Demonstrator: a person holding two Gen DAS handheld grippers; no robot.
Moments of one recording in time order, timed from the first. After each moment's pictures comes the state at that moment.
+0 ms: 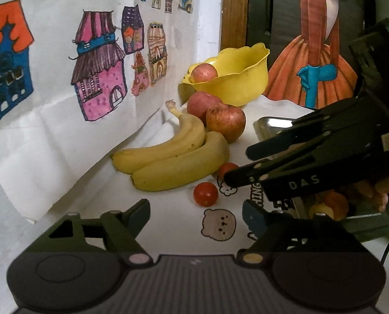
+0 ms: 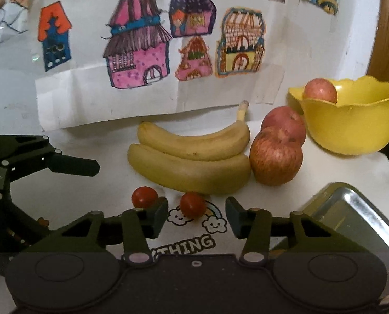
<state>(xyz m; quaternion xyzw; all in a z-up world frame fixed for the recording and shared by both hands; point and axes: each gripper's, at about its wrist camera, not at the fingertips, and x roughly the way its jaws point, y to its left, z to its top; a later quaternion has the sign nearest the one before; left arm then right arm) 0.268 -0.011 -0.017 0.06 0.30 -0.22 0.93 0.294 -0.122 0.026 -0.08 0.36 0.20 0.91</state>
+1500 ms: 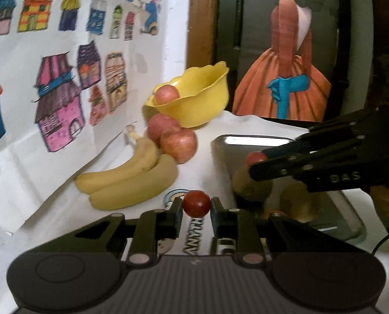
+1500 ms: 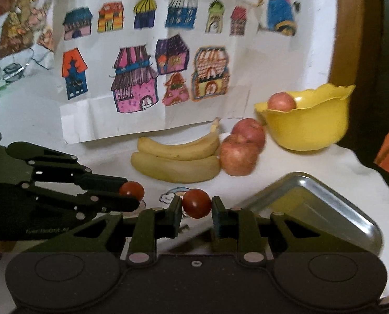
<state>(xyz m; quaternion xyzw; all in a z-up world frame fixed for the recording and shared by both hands) 0.231 -0.048 0.013 0.05 0.27 -0.27 0.92 0.206 -0.192 0.067 -0.05 0.30 0.18 0.94</state>
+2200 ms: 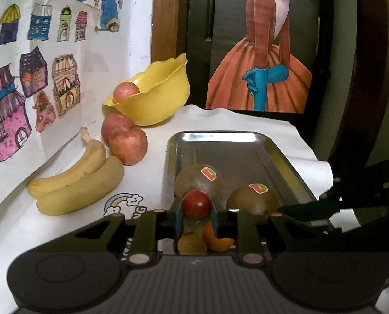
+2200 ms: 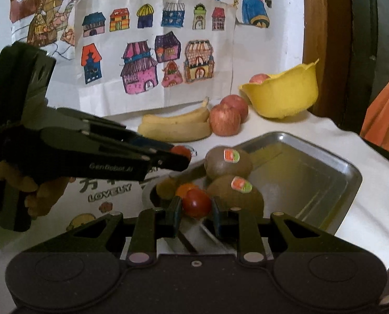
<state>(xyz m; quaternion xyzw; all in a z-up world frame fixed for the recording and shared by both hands) 0.222 -0.112 0.006 0.07 0.28 -0.30 0.91 0.125 -0.228 0.032 -0.01 0.29 0.17 0.94</state>
